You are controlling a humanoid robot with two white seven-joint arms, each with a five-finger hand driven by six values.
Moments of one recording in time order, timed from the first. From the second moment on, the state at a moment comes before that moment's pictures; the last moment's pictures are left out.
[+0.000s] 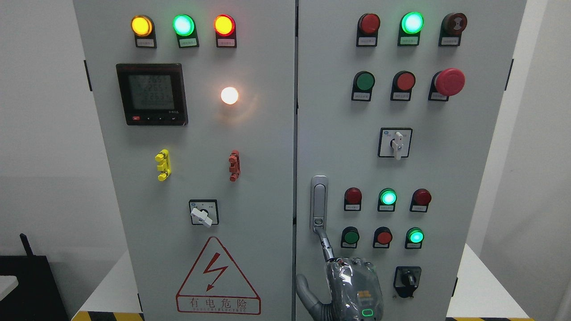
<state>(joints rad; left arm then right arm) -0.04 -0.09 0.04 0.00 0.00 -0.09 0.00 -0.30 0.14 0.30 -1.69 1.36 0.12 -0.10</state>
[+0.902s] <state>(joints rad) -0.04 -0.09 0.04 0.00 0.00 -0.09 0.00 -0.30 0.14 0.30 -1.69 1.36 0.11 -0.12</state>
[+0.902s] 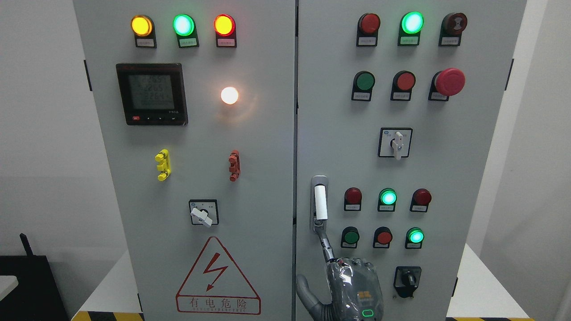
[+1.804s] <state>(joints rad) -0.04 -0.09 0.04 0.00 0.00 -0.09 0.00 -0.30 0.14 0.29 -1.70 1.35 0.09 -0.22</state>
